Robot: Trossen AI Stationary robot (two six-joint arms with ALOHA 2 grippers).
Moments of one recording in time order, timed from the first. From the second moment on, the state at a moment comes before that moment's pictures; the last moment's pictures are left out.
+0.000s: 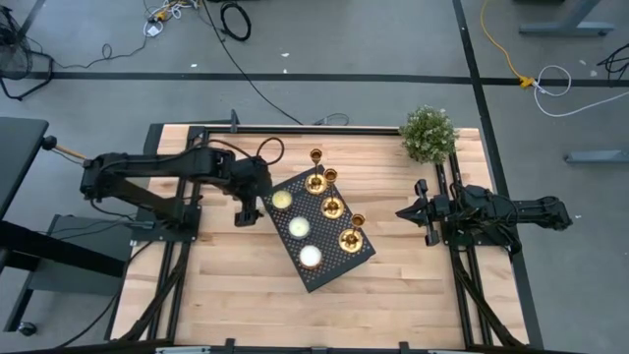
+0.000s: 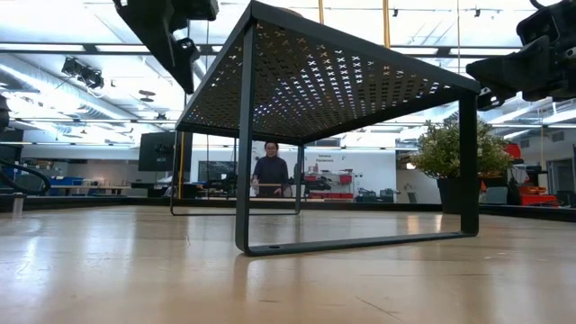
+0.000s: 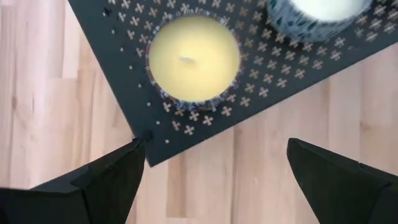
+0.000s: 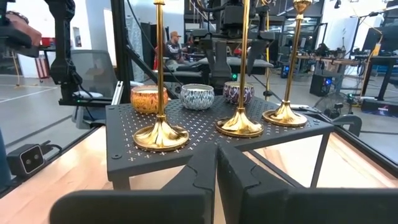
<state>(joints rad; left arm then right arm) 0.08 1.30 1.21 -1.05 0.00 0.04 0.03 0.01 0.02 0.02 -0.09 -0.04</state>
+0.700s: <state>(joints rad) -0.01 0.97 0.82 -0.78 0.02 -0.05 0.03 0.01 0.02 0.02 -0.09 -0.04</state>
